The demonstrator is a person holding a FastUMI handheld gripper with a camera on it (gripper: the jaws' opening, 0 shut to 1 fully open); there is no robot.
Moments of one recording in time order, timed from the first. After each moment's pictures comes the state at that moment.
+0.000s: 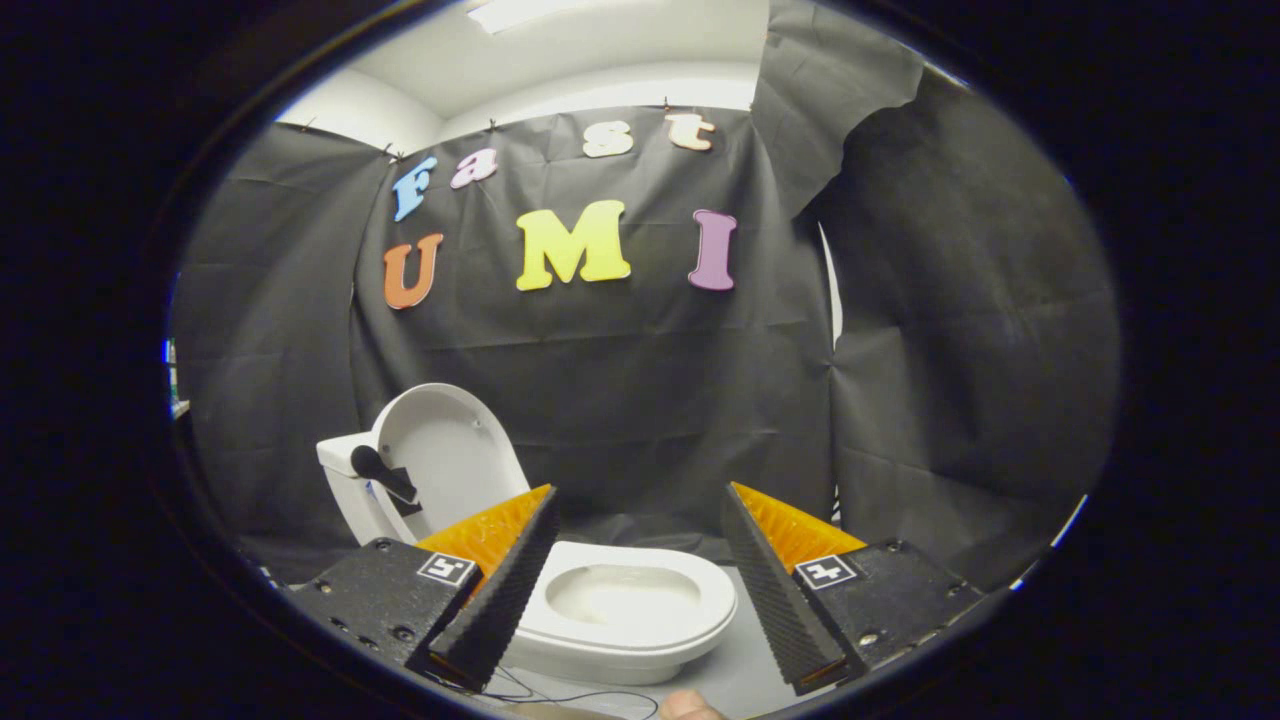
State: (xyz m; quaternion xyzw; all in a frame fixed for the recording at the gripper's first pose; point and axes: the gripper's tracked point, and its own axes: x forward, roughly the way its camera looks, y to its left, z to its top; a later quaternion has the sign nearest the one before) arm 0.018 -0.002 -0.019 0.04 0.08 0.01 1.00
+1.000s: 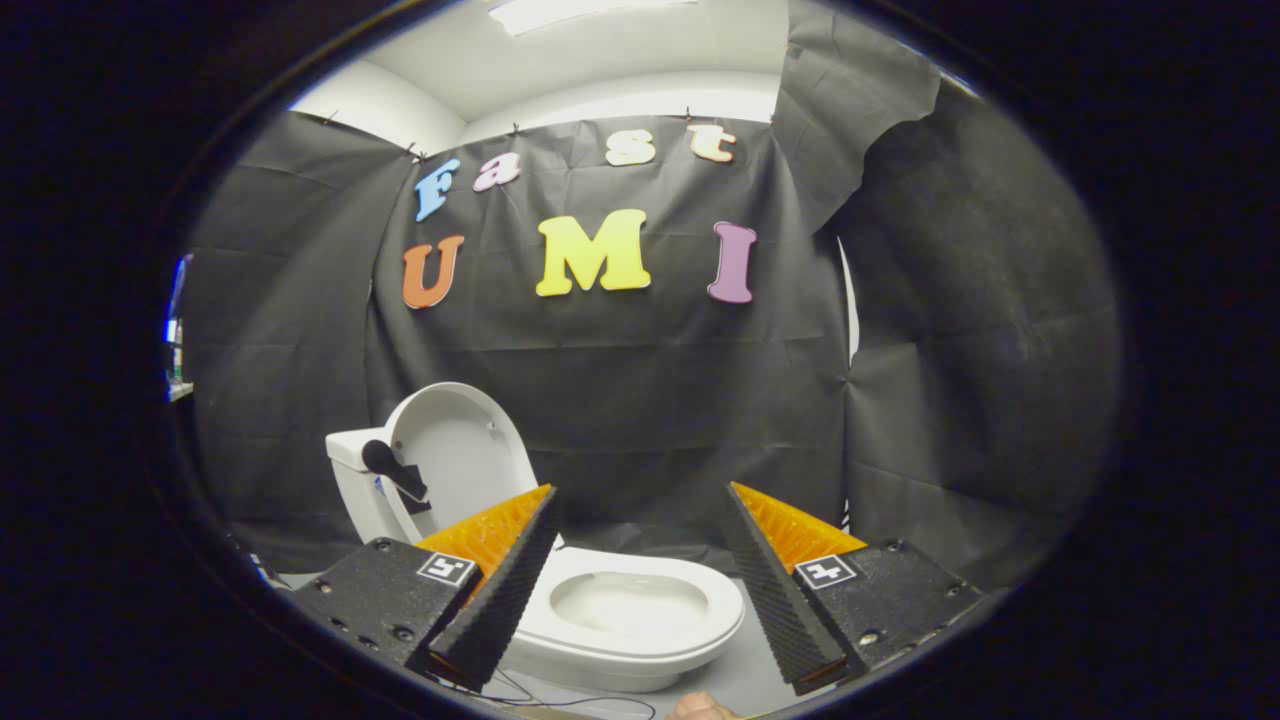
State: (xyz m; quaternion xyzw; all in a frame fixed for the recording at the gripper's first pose) arm 0.019 0.018 -0.017 0.02 0.05 0.03 1.00
